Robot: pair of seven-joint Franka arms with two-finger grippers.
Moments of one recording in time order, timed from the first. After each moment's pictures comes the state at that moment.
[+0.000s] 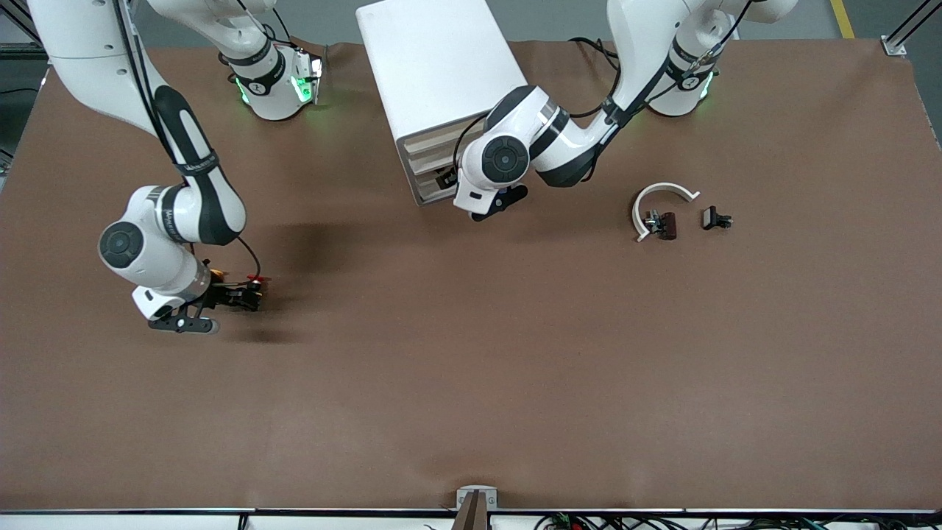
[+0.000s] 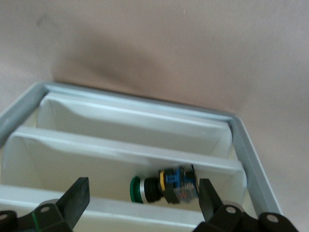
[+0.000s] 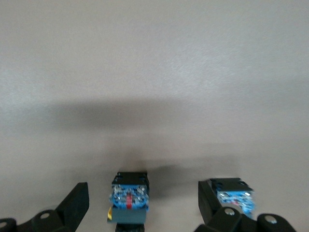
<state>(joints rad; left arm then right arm) -0.50 0.53 -0.44 -1.77 -0.39 2.06 -1.22 0.09 0.43 -0.10 -2.04 0.07 2.46 0.01</state>
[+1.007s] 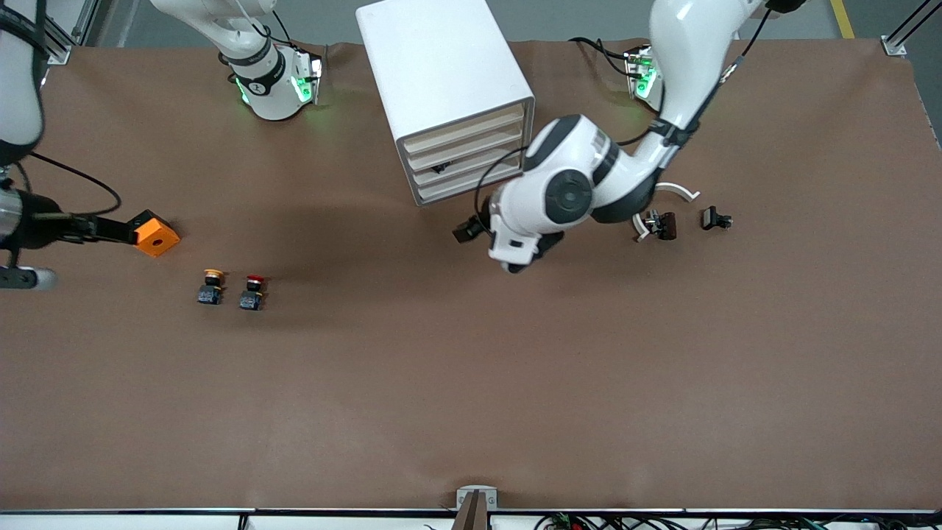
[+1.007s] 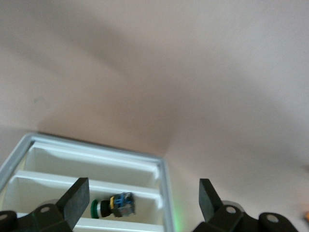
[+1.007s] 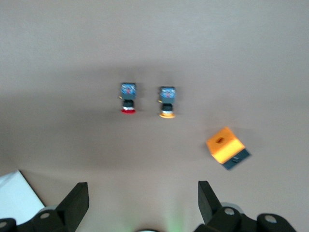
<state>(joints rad) -0.31 0.53 -0.41 -1.55 -0.31 2.01 -1.22 -0.03 0.21 -0.11 -1.48 0.02 1.46 -0.12</state>
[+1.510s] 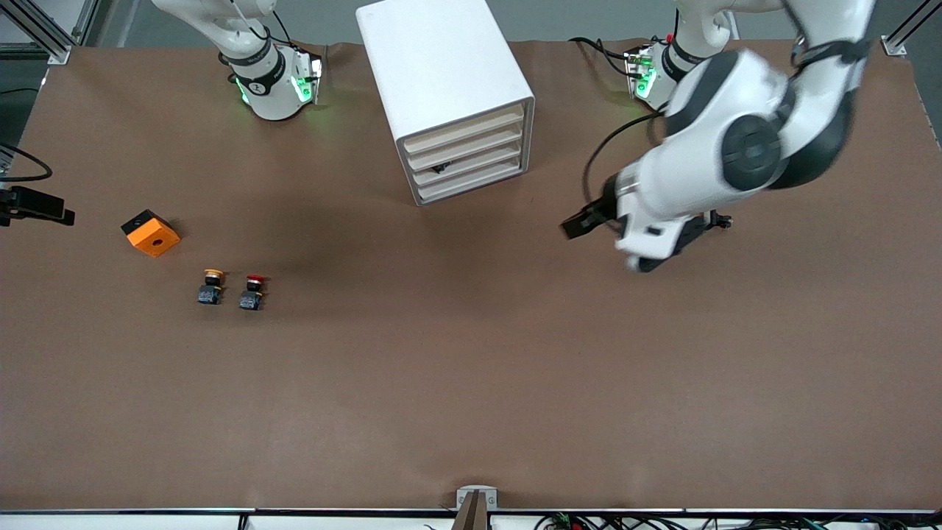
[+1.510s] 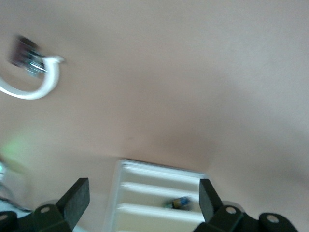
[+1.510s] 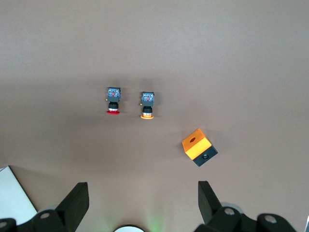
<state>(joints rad) -0.04 0.25 -0.41 -1.51 -0.22 1.57 -0.96 -0.07 0.21 -0.11 -1.33 -0.01 1.38 -0.18</state>
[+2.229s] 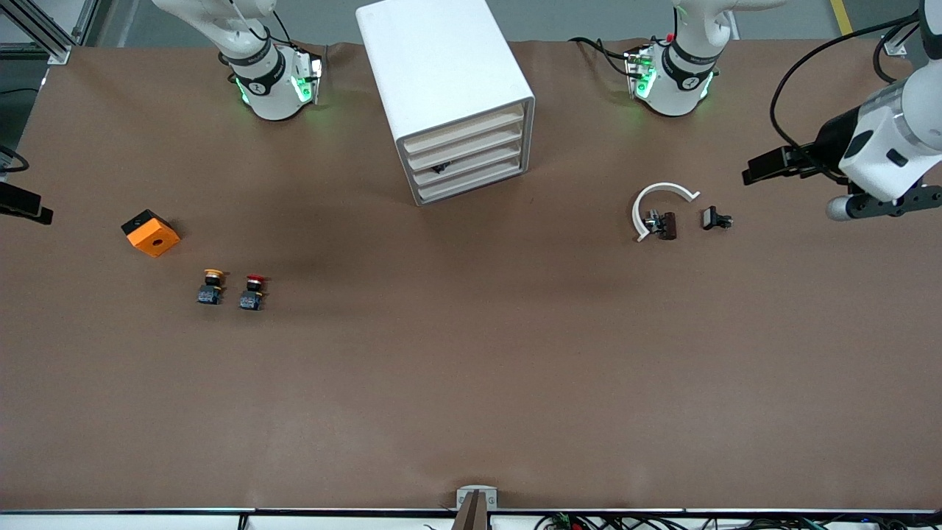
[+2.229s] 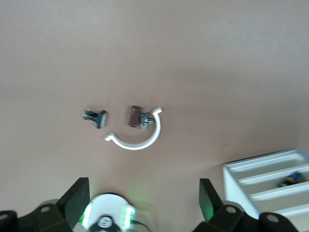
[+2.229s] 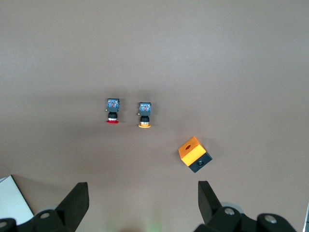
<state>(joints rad) -0.05 0.01 -0.04 -1.60 -0.11 1.41 -0.20 -0.09 0.20 -0.11 -1.27 0.00 1.38 -0.18</state>
